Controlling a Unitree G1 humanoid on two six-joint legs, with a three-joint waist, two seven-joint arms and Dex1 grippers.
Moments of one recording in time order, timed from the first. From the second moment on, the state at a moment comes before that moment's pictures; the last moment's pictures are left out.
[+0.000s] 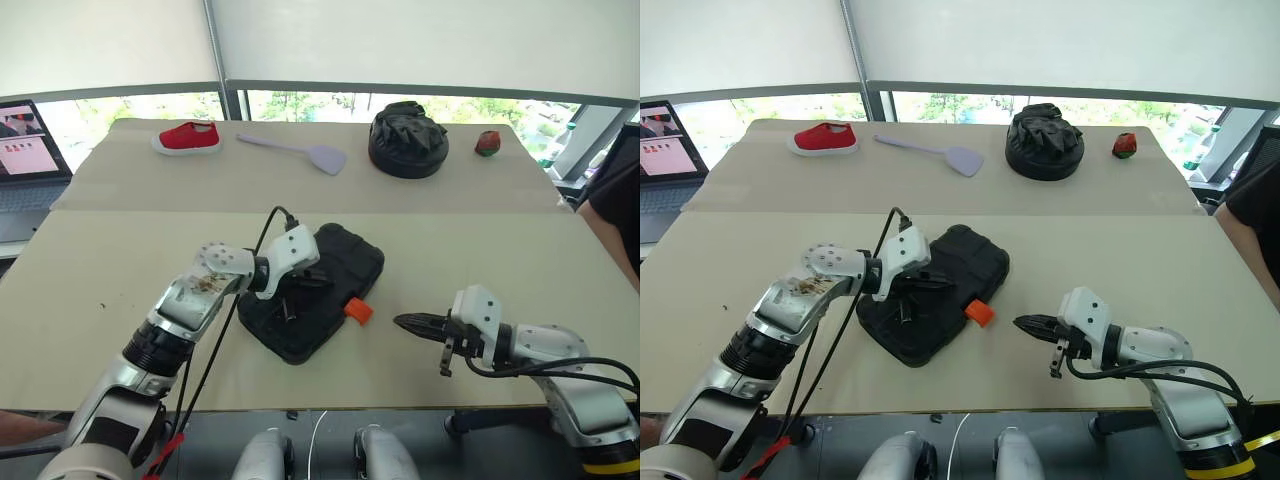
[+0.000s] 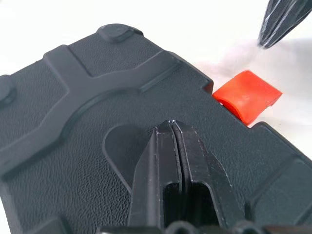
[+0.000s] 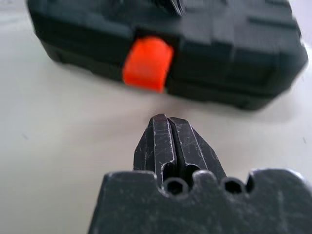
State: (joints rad) left arm -0.64 0.54 -0.38 -0.06 -0.19 0.56 -1.01; right arm -0.01 -0.72 0.00 -0.38 0.35 0.25 0.93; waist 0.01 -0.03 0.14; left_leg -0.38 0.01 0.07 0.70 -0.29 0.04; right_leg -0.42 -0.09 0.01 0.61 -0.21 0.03
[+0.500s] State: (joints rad) left arm -0.62 0.51 -0.35 -0.05 -0.20 0.59 -1.02; right arm -0.13 -0.63 0.15 -0.28 0.27 0.25 0.91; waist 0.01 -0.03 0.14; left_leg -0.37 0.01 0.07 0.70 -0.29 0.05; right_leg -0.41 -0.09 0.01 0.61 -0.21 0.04
